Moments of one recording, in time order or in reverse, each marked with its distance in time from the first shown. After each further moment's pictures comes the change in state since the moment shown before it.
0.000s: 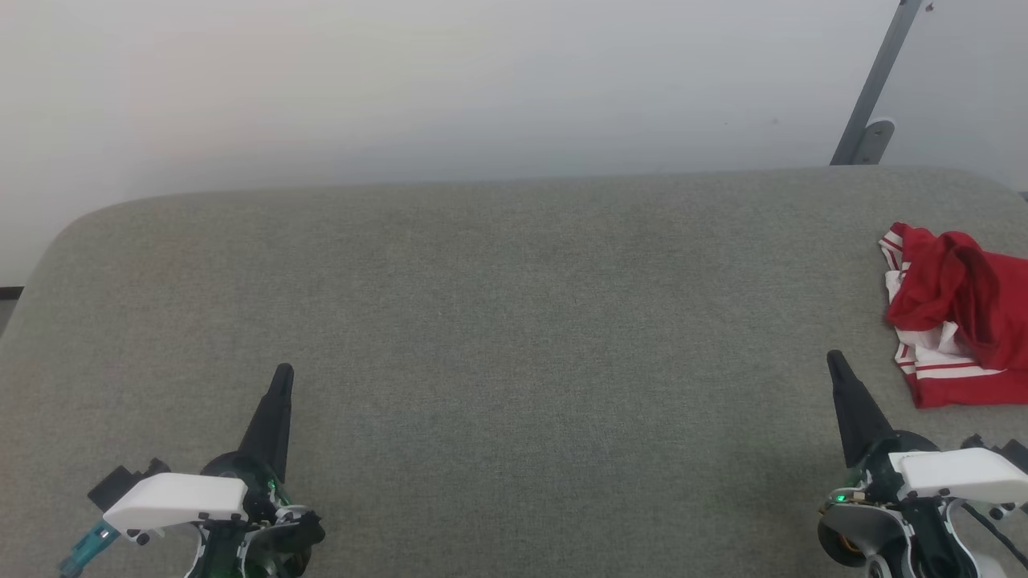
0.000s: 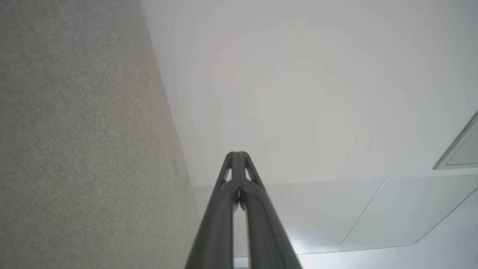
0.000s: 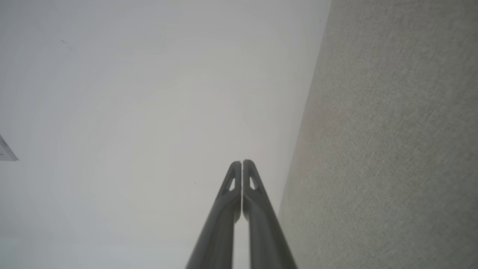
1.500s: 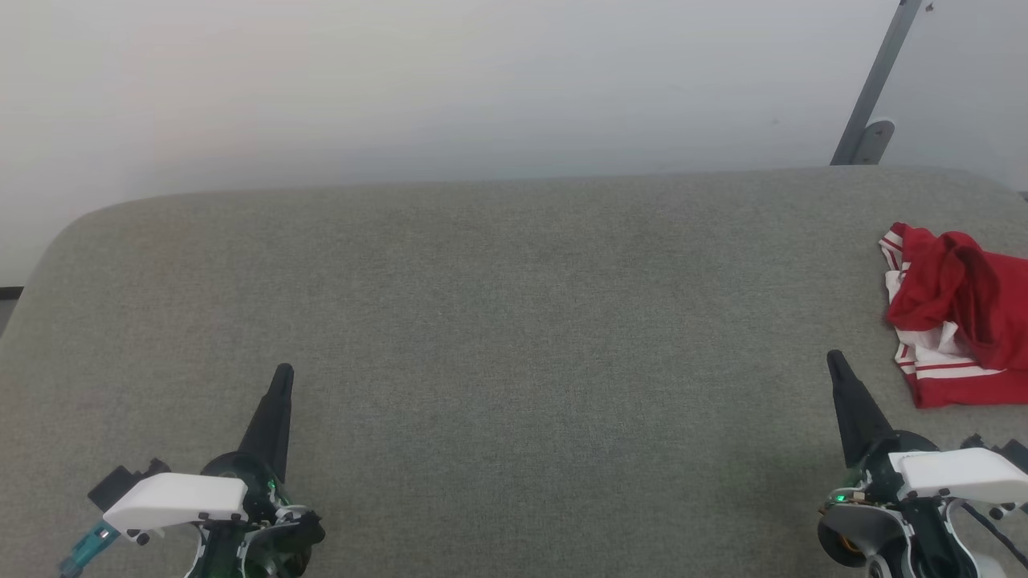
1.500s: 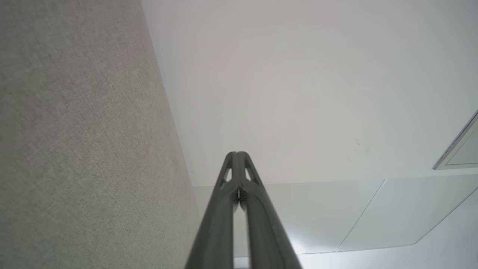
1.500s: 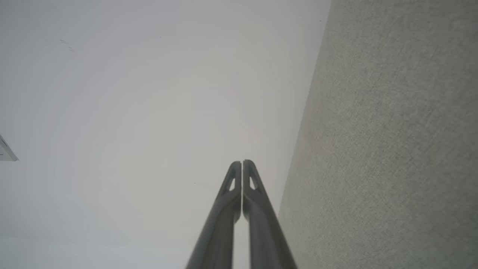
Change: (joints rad) left arm 0.000 0.000 0.000 0.000 0.000 0.000 0.000; right arm 0.000 0.000 0.000 0.000 0.000 0.000 0.000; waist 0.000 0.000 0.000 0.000
